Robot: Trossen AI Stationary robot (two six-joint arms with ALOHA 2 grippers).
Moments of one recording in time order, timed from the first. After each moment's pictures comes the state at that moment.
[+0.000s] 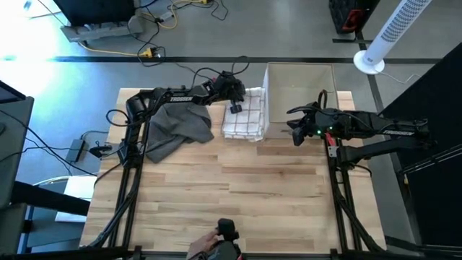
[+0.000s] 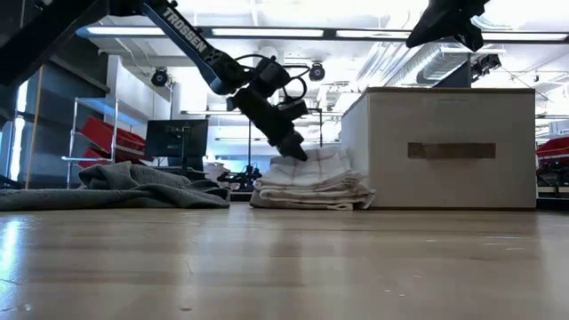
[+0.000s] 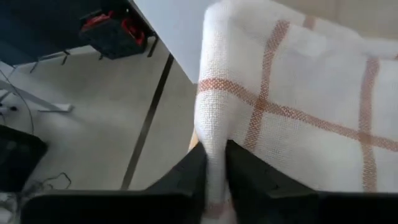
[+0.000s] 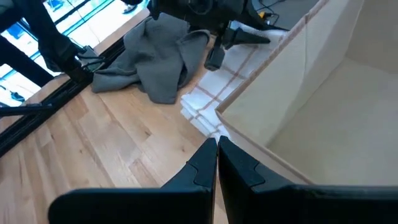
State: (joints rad) left arm 0.56 2.07 1.44 0.05 -0.08 0.55; right arm -0.03 0.89 0.98 -0.73 0.38 0.66
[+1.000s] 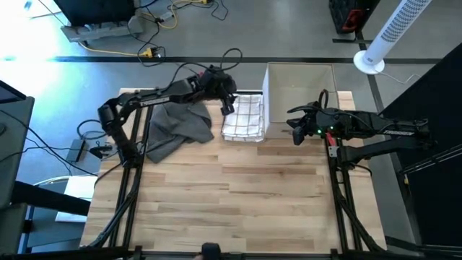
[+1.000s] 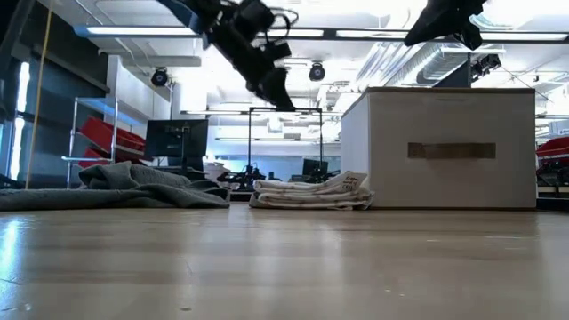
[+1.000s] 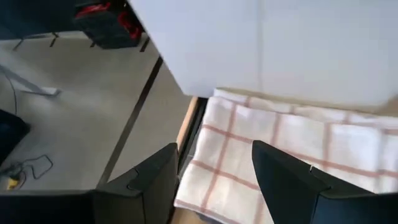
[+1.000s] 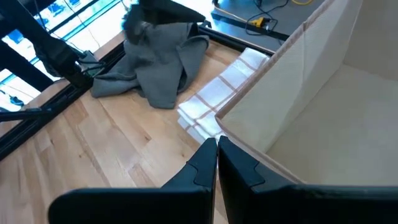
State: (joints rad) left arm 0.45 1.71 1.44 -0.35 -0.12 0.37; right arm -0.03 0.89 0.98 -0.71 0.40 0.65
